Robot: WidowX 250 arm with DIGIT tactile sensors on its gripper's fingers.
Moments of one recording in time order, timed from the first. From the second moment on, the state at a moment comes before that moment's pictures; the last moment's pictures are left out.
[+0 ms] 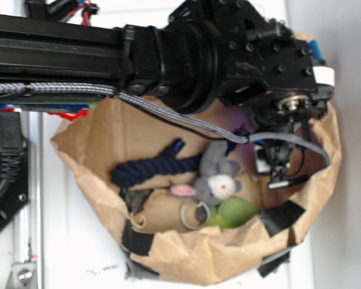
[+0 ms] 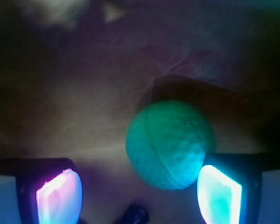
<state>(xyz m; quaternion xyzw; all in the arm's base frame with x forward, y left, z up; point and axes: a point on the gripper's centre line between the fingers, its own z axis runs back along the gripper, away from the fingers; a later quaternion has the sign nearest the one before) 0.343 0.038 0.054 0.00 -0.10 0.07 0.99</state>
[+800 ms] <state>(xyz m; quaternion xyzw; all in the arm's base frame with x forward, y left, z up) 0.350 0.042 0.039 0.09 -0.10 0.08 0.99</state>
